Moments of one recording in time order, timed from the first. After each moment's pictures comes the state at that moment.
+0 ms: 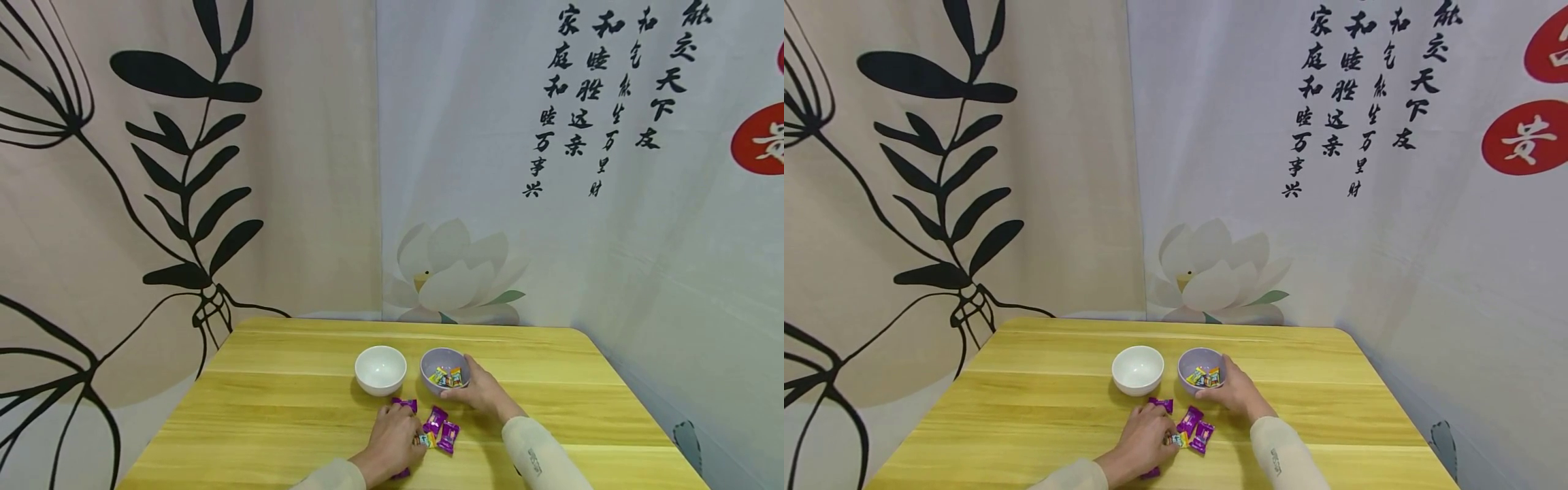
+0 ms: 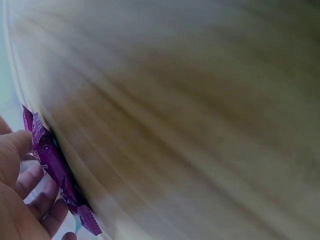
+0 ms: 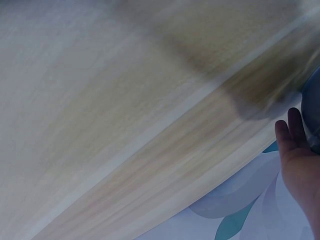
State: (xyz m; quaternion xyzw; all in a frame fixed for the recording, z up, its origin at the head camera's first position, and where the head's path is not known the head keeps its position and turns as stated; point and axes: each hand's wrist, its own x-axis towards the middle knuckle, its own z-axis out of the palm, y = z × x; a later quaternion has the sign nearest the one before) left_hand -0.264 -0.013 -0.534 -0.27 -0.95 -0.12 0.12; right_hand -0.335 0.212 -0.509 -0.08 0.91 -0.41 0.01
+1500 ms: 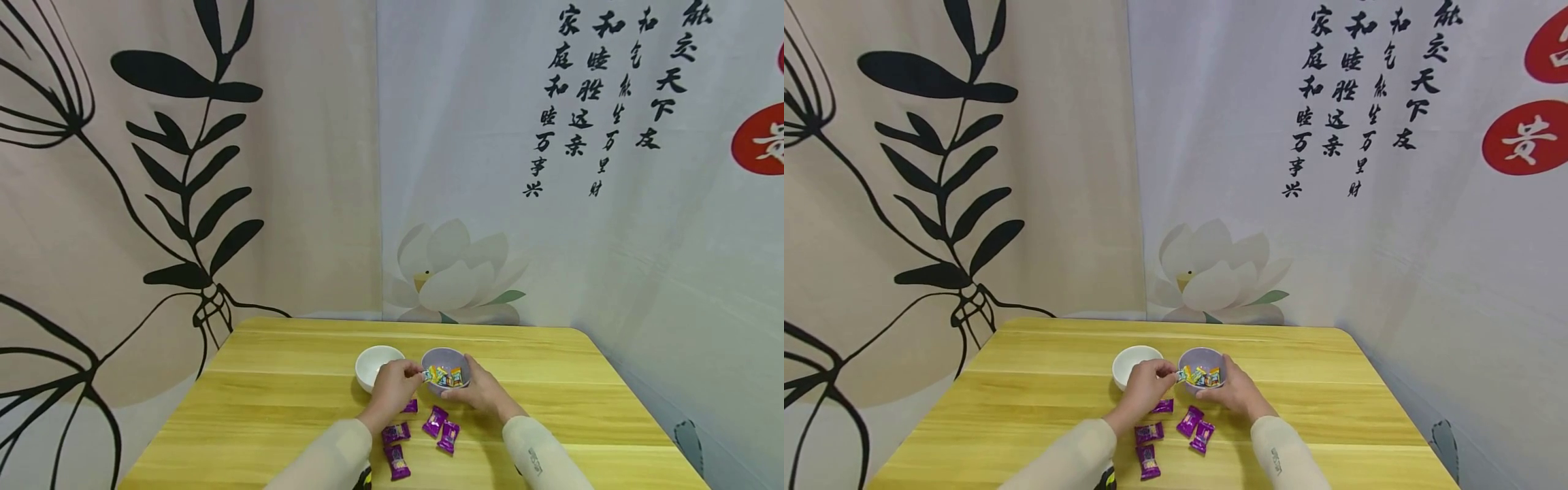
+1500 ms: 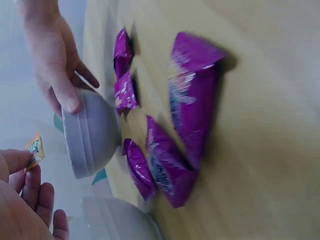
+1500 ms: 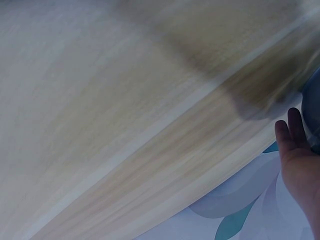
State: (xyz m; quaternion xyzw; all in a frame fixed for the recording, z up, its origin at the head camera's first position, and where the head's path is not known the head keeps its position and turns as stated) left_hand -0.310 -0.007 -0.480 -0.15 -0.85 -0.49 0.11; right_hand -0.337 0.215 -0.509 -0.10 0.90 -0.42 0.01
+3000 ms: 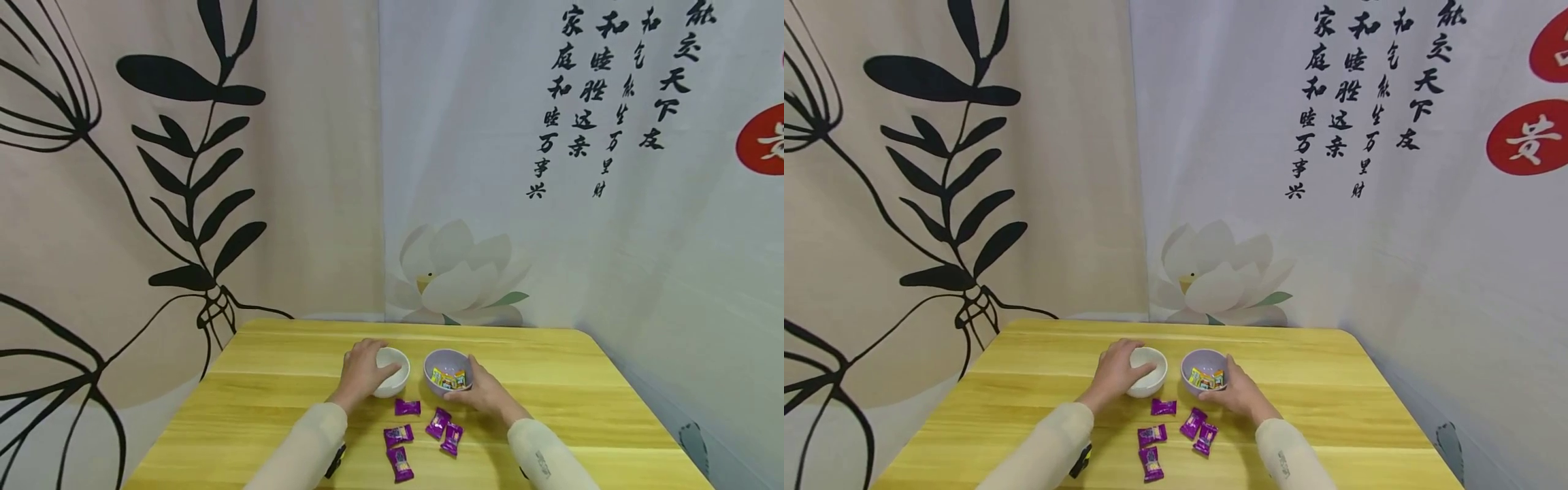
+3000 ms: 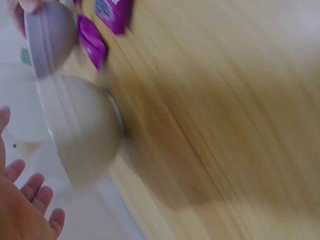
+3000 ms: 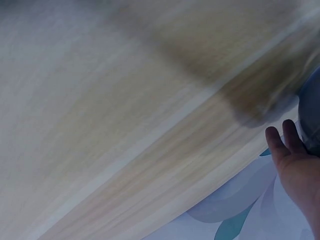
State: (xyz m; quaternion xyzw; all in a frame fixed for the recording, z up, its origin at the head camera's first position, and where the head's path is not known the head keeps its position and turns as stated) left_hand -0.345 -0.072 -0.478 -0.15 -0.92 -0.32 0.18; right_hand -0.337 0.213 -0.512 -0.08 0.92 -0.39 0.02
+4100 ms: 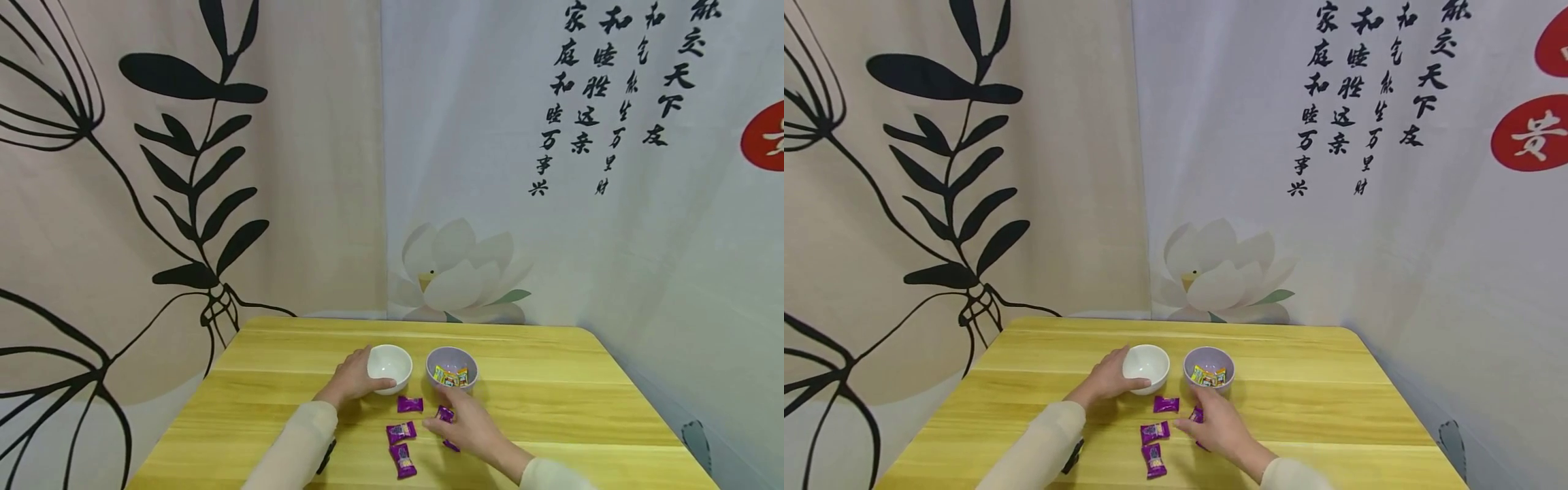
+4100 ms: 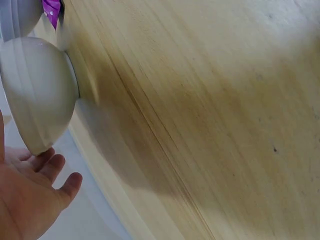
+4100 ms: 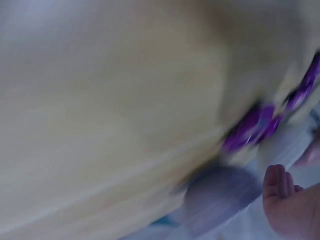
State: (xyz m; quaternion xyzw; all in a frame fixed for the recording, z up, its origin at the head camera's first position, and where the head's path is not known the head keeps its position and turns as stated) left_hand -0.353 -0.103 -0.499 -0.13 -0.94 -0.32 0.02; right_hand -0.258 0.164 -0.493 -0.23 0.91 -0.33 -0.07
